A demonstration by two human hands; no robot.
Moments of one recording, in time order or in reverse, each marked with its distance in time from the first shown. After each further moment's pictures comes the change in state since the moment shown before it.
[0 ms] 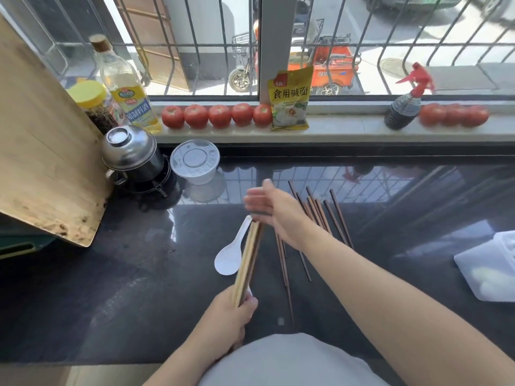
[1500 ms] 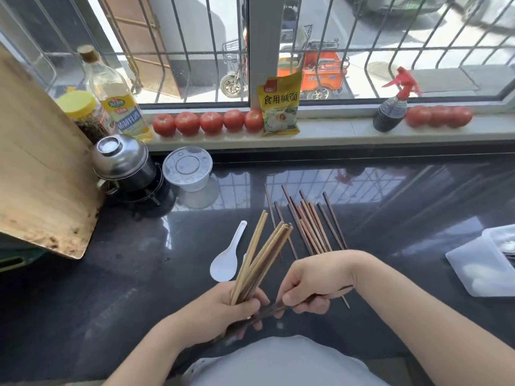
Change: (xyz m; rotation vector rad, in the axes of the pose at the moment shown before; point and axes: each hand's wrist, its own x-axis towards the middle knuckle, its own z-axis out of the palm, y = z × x) left_hand 0.011 0.043 -0.027 0.234 -0.485 0.214; right_hand -0.079 0.015 -0.056 -0.473 -0.889 0.360
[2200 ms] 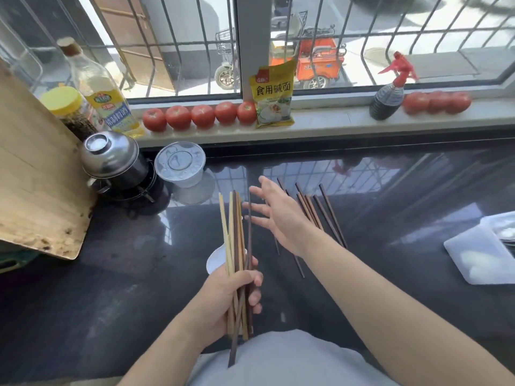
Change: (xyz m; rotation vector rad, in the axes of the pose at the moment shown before) left_hand 0.021 0.020 0.026 -0.739 0.295 -0.033; right_hand 0.052 -0.048 -0.027 0.733 0.802 -0.588
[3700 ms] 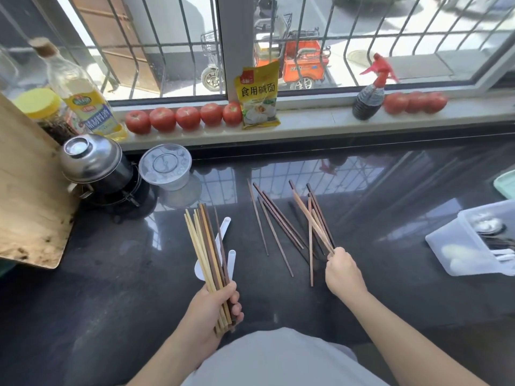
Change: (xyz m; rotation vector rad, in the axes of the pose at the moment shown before) left_hand 0.011 -0.043 -0.023 -0.084 0.247 -0.109; right_hand -0.055 0.128 -0.151 -1.115 0.630 0.286
